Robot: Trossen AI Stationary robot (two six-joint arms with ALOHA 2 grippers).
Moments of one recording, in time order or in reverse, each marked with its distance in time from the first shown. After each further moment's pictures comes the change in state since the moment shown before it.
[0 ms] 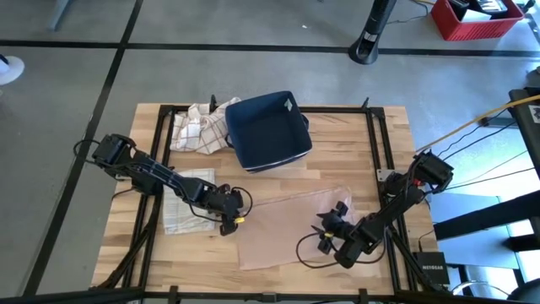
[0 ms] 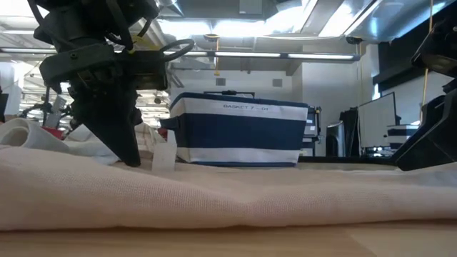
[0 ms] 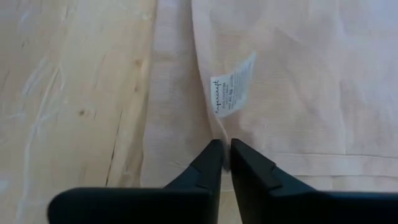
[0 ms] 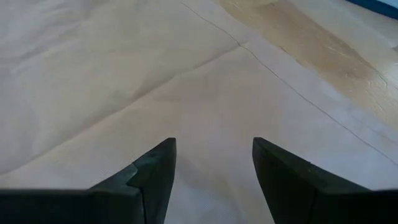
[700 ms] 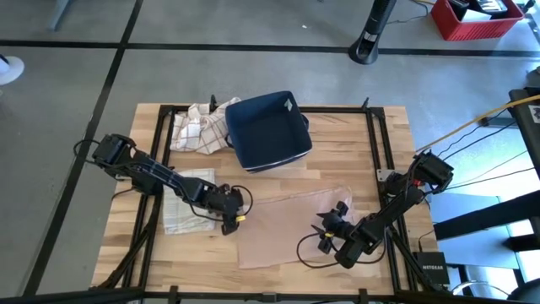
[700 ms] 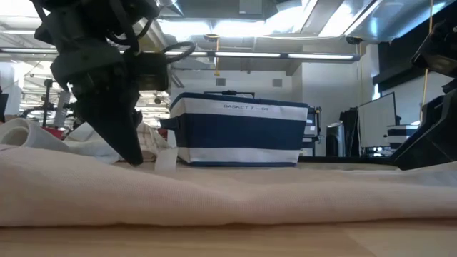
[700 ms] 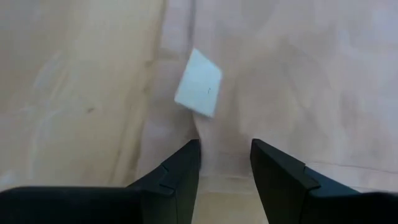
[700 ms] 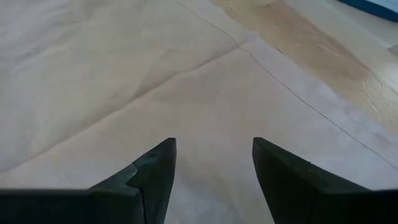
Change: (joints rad) left arm 0.000 0.000 0.000 0.011 -0.012 -0.055; right arm 0.007 0.001 -0.002 -0.005 0.015 0.008
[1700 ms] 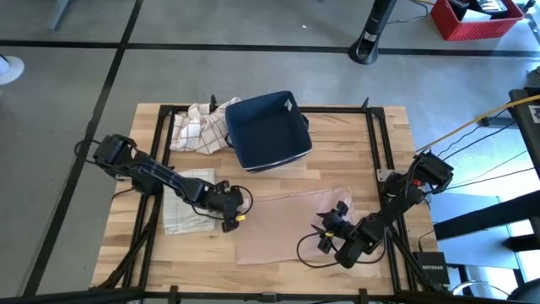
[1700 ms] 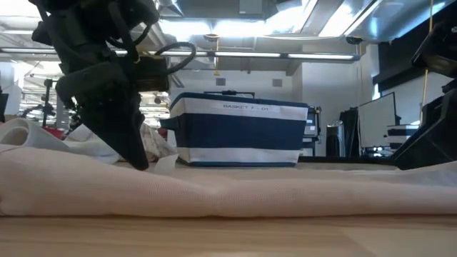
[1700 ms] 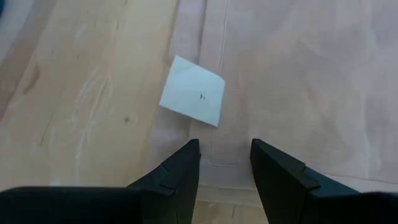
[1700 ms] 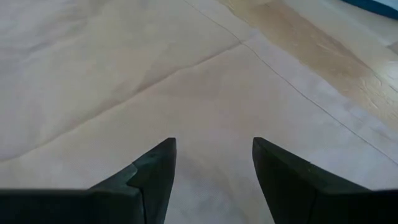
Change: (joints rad) left arm 0.000 0.009 0.002 -0.029 -0.105 0.052; right arm 0.000 0.000 0.000 -0.002 0.001 0.018
